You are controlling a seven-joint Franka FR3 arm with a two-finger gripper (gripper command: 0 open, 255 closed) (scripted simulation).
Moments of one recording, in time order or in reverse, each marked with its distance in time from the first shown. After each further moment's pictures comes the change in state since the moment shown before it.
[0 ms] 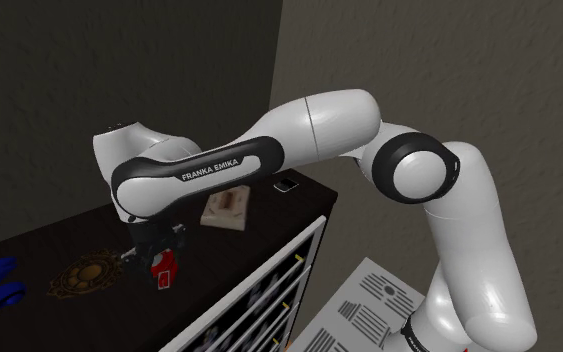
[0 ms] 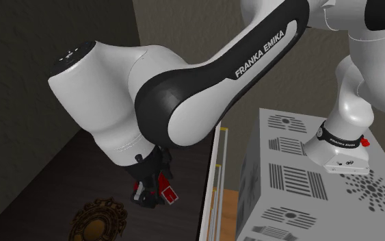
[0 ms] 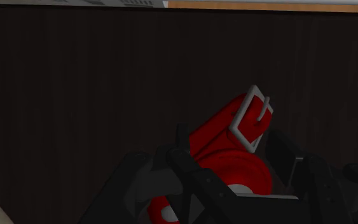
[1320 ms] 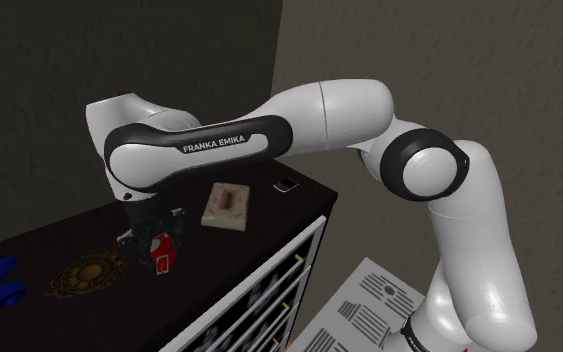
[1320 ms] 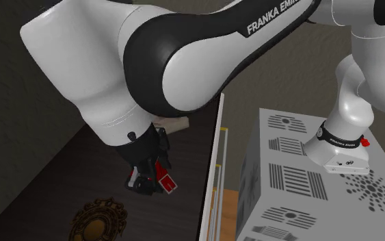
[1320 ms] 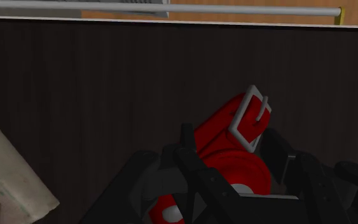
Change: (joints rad) arm 0.002 -0.035 0.007 0.077 0.011 -0.110 -0.002
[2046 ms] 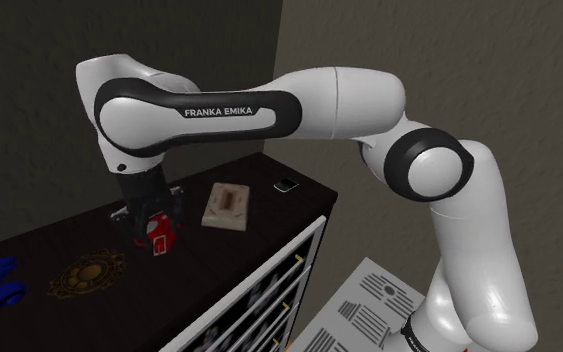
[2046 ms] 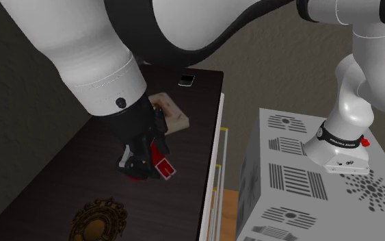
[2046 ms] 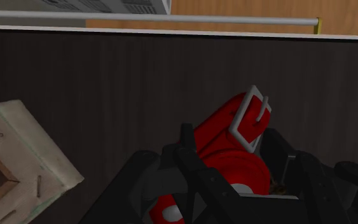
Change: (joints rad) arm 0.012 -0.012 0.005 0.132 0.005 -0.142 0.001
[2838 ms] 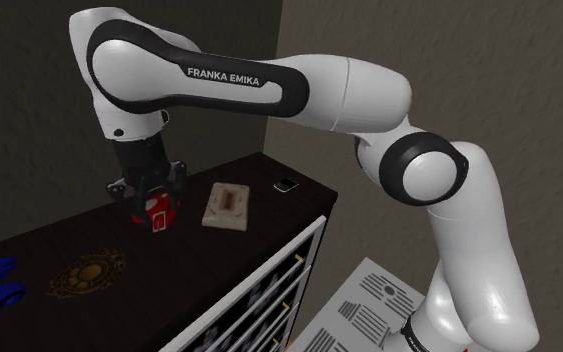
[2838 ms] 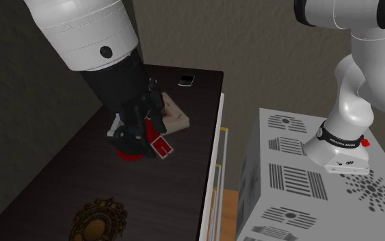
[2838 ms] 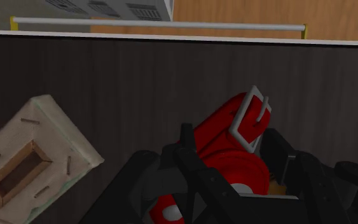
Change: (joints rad) arm 0.019 0.028 -0.002 0.198 -0.007 -0.169 -0.007
